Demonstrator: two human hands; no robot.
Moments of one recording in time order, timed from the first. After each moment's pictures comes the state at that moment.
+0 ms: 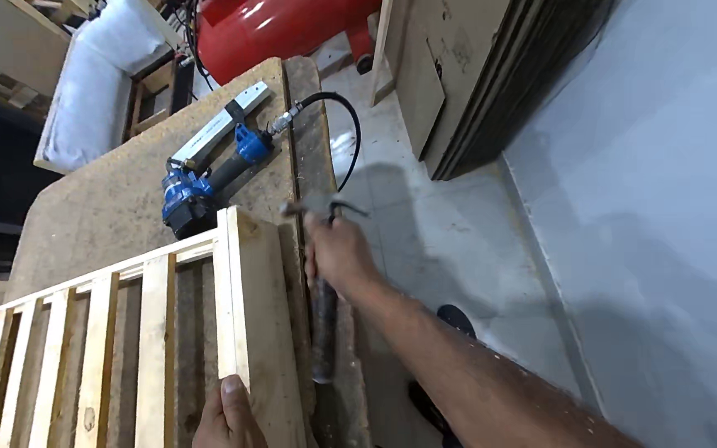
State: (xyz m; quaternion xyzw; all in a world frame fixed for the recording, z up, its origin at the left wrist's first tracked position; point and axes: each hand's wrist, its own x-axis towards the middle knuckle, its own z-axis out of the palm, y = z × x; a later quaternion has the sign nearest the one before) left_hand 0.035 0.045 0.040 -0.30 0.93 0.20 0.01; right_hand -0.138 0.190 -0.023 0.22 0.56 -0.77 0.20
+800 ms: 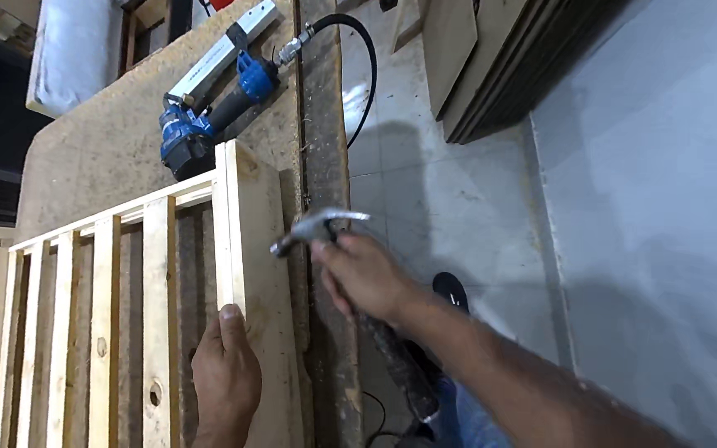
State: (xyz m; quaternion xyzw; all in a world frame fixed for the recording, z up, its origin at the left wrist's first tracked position) left_hand 0.027 0.036 0.035 -0.31 0.93 0.20 0.03; right_hand -0.052 0.230 -0.014 0.06 0.59 -0.71 0.37
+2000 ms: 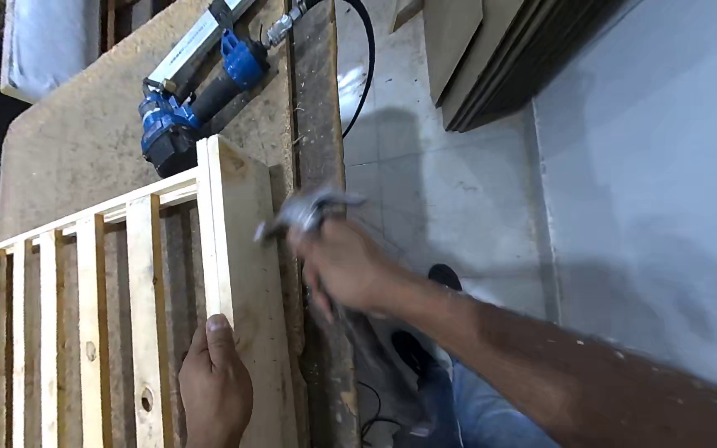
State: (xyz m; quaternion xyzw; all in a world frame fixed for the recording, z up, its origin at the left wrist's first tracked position) left_hand 0.021 0.039 0.035 -0.32 0.93 0.18 0.02; right_hand -0.079 0.226 -0.012 0.03 0.58 -0.71 0.40
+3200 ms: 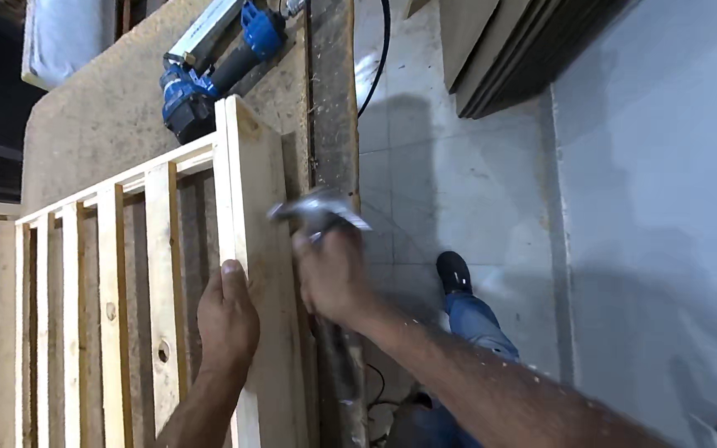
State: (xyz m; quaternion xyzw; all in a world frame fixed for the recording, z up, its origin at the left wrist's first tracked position) left_hand 0.034 0.022 0.034 -0.33 0.91 0.25 0.04; right_hand 0.001 0.168 -0.023 0.11 0.61 -0.73 0.28
